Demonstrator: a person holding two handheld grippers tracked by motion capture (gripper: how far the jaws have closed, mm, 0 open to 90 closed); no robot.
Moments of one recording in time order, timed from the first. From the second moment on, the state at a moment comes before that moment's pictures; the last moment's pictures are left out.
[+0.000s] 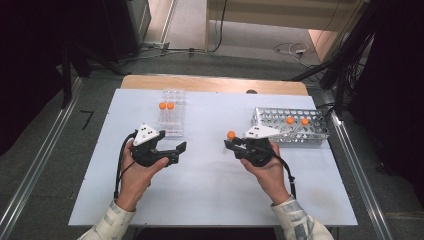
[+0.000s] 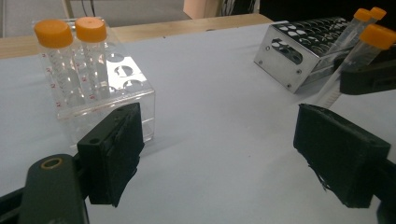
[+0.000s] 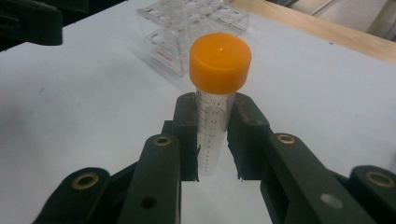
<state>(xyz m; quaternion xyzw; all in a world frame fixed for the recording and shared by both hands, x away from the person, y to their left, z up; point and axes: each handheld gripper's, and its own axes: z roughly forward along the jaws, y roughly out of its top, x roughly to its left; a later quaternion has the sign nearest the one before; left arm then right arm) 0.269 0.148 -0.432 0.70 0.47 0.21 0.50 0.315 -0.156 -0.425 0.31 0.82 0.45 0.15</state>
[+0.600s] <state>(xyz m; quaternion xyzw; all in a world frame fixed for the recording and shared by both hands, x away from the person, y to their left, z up) 0.264 0.134 -0.417 0.70 0.44 0.21 0.52 0.310 -0.084 -0.433 0.26 0.85 0.45 0.12</state>
